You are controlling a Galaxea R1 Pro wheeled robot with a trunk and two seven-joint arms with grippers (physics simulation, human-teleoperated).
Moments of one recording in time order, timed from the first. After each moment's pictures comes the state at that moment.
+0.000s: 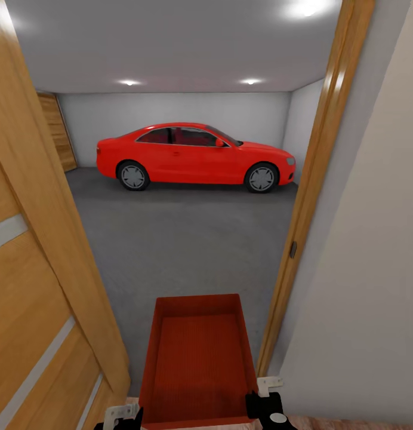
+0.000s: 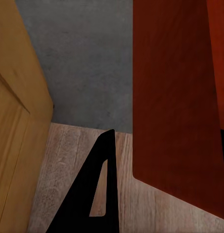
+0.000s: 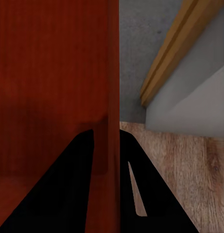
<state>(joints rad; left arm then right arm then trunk) -0.22 -0.02 0.19 -0.44 -0.05 -0.31 -0.10 -0.47 0.12 0.11 -0.20 0.00 -0.13 -0.16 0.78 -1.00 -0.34</state>
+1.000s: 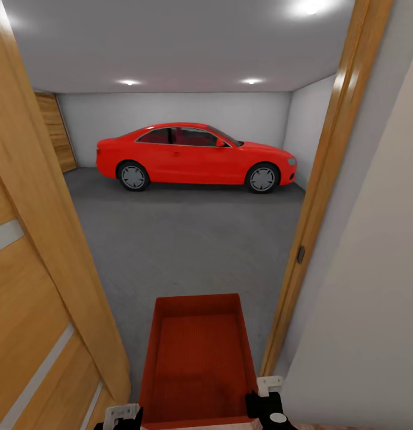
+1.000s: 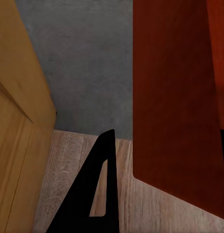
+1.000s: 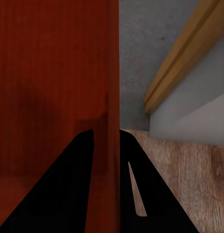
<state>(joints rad) -0.22 -0.02 0.19 -0.44 -0.05 -0.31 -0.10 -0.47 0.12 0.11 -0.20 0.00 -0.13 -0.16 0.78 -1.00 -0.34</state>
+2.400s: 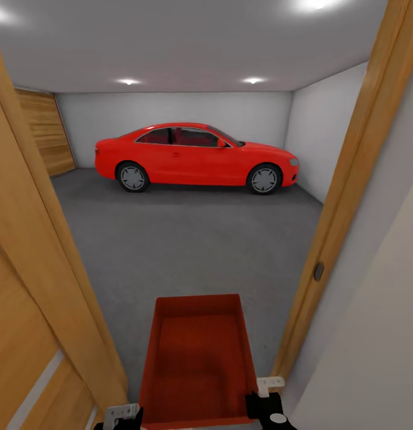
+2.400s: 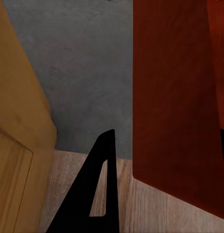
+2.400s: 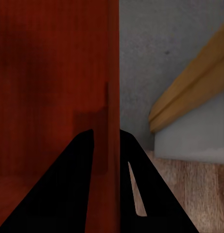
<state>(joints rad) -0.22 -0.02 0.19 -0.44 -0.05 -0.31 -0.10 -0.47 0.12 0.10 -0.19 0.00 -0.13 -0.16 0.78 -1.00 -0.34</state>
